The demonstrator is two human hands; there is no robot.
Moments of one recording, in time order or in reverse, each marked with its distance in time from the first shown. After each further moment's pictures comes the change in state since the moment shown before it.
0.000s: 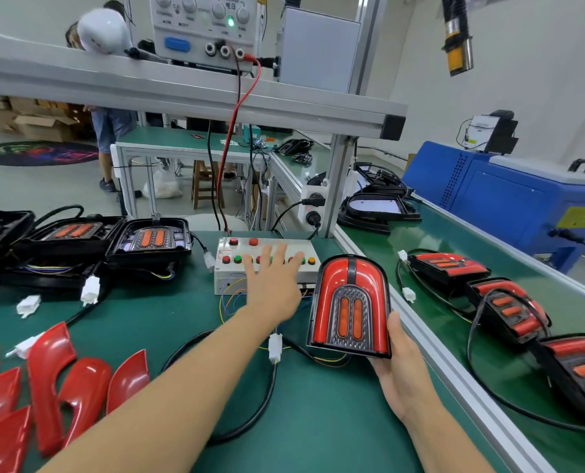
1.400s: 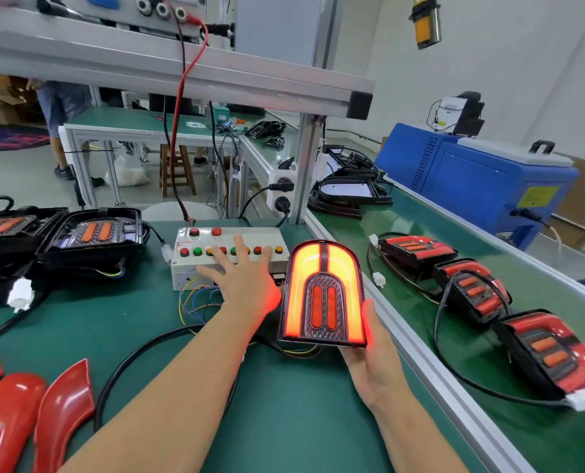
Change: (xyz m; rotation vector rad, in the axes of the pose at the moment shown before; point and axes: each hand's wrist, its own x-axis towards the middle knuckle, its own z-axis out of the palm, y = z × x) left_hand 0.022 0.023 0.029 0.045 -0.146 -0.242; right_hand -0.003 -0.007 0.002 0.175 0.118 0.069
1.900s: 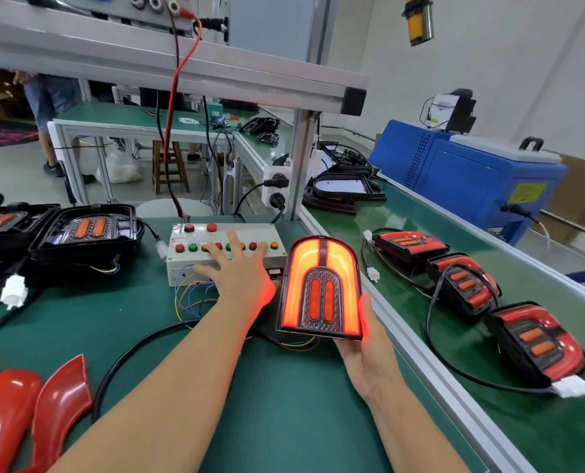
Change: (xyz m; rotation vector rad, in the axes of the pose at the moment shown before) left_hand 0.002 -0.001 0.000 -0.037 0.011 -0.001; right_hand -0.001 -0.001 0.001 0.058 0.029 0.030
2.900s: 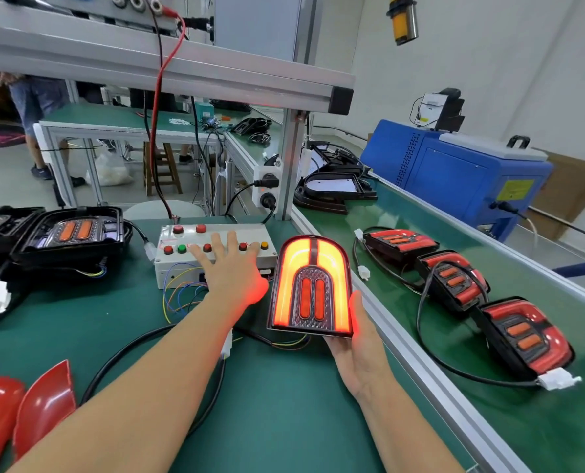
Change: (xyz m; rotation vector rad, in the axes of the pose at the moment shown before) left_hand -0.001 0.000 -0.008 0.088 0.071 0.113; right_hand 0.003 0.001 -0.002 0.020 -0.003 -0.013
